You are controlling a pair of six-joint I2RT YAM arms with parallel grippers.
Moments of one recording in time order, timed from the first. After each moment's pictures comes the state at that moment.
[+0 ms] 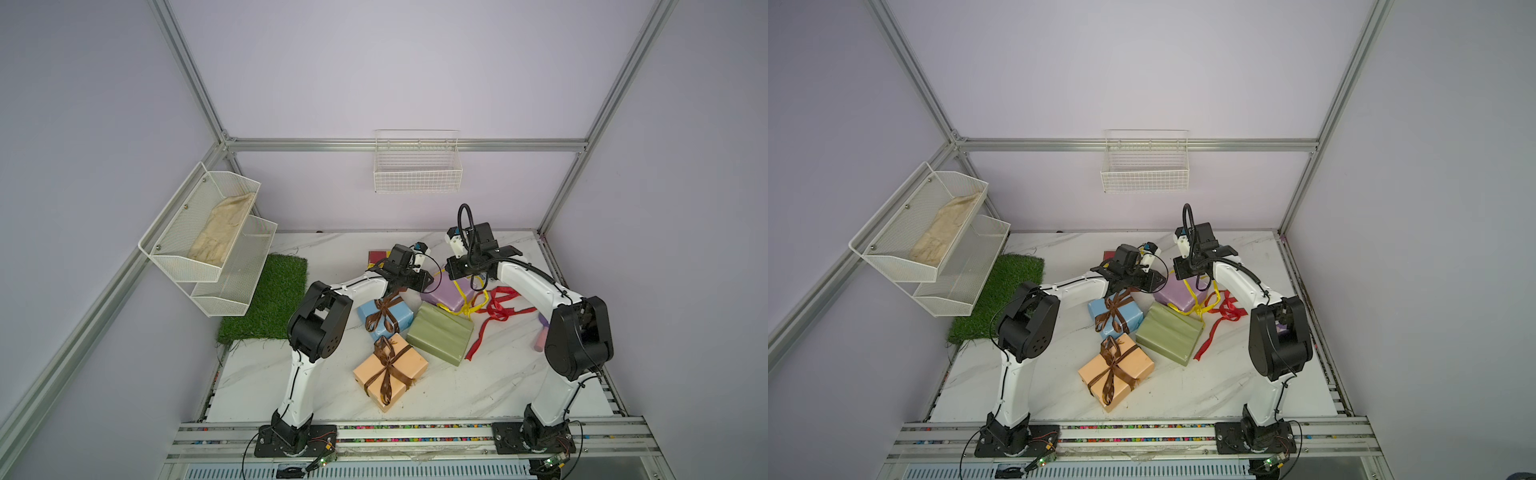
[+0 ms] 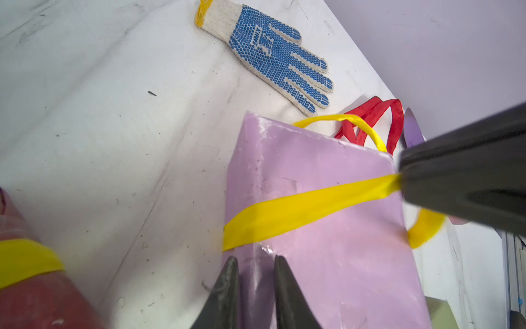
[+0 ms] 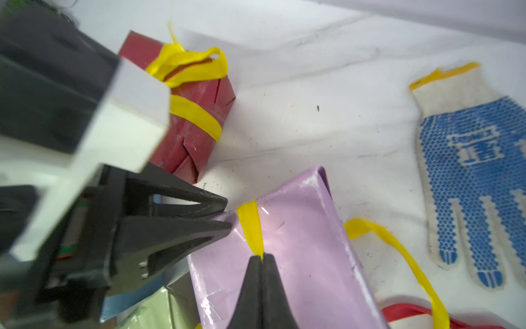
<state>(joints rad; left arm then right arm) -0.57 2.15 1.56 -0.07 0.37 -0.23 0.29 1.78 1.49 -0.56 -0.22 0.00</state>
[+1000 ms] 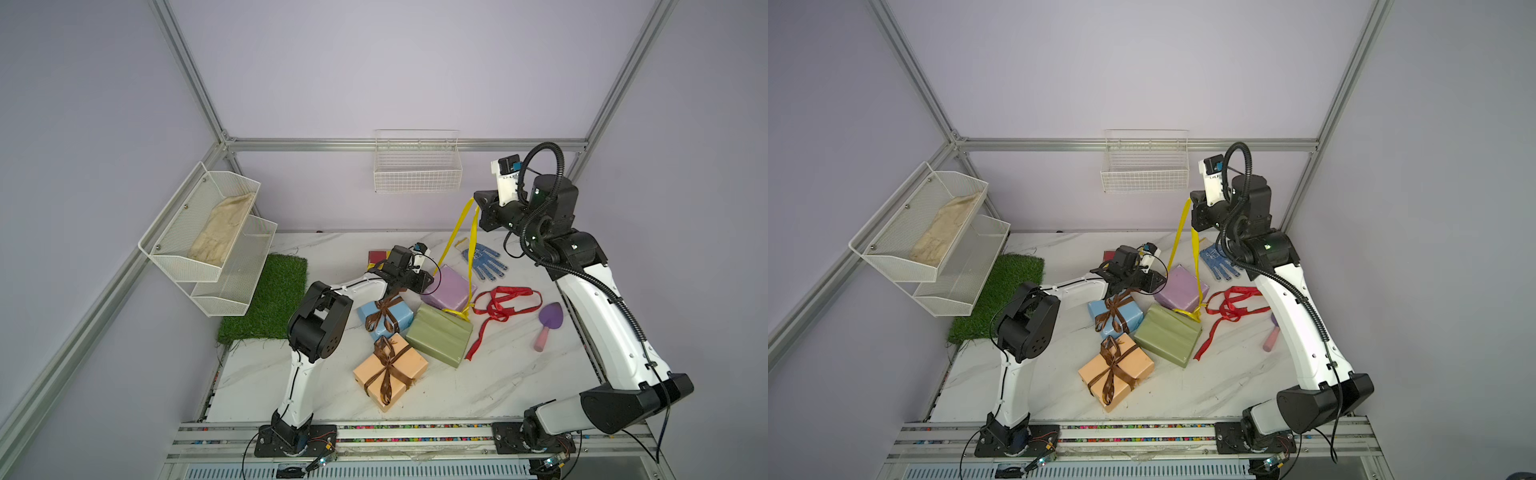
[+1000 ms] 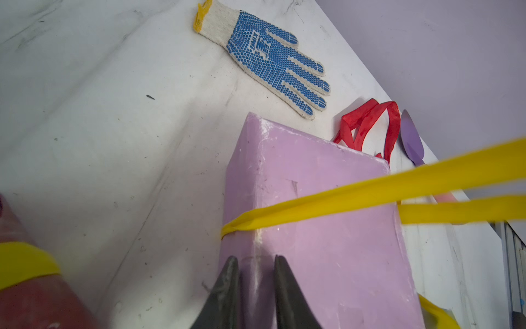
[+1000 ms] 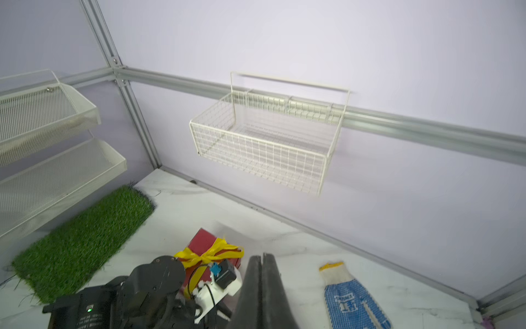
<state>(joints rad) -0.57 2.14 1.53 -0.03 0.38 -0.23 0.29 1.44 1.80 -0.49 -0.14 -0.05</state>
